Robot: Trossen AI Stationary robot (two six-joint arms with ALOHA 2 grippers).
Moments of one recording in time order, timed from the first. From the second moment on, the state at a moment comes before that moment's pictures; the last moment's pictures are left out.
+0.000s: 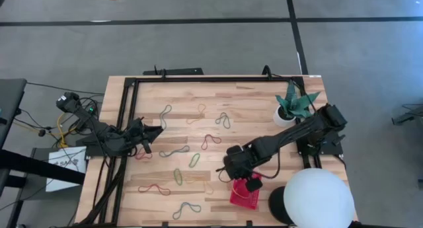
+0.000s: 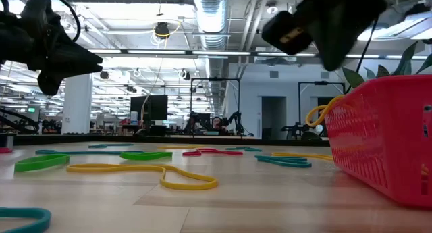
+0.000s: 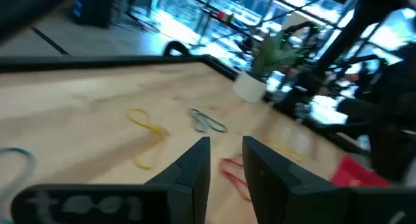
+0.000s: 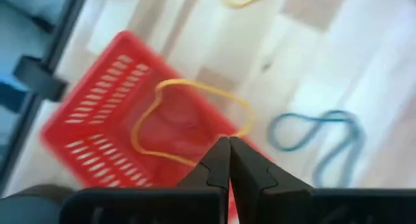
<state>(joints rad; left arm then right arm) -0.64 0.28 0.01 0.09 -1.05 -0.65 0.39 1.77 1.35 -0.81 -0.16 -0.10</state>
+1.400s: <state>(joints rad) 0.04 0.92 0.37 -0.33 -0.64 -0.91 -0.04 0.95 0.79 -0.29 -0.05 -0.11</state>
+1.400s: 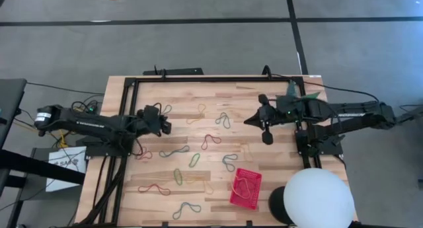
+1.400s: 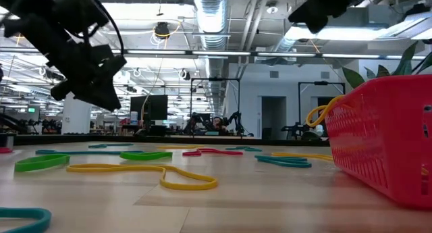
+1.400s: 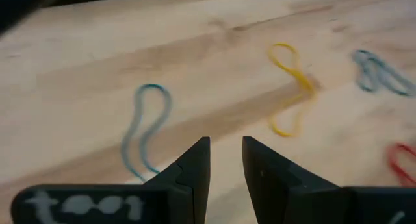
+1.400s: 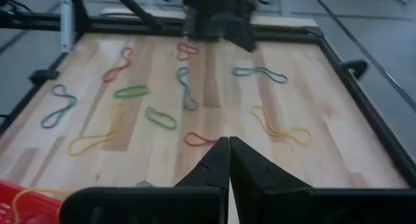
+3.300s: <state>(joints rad) 0.35 1.43 0.38 -0.10 -0.53 -0.72 -0.16 1.22 0.78 0.00 -0.05 -0.15</state>
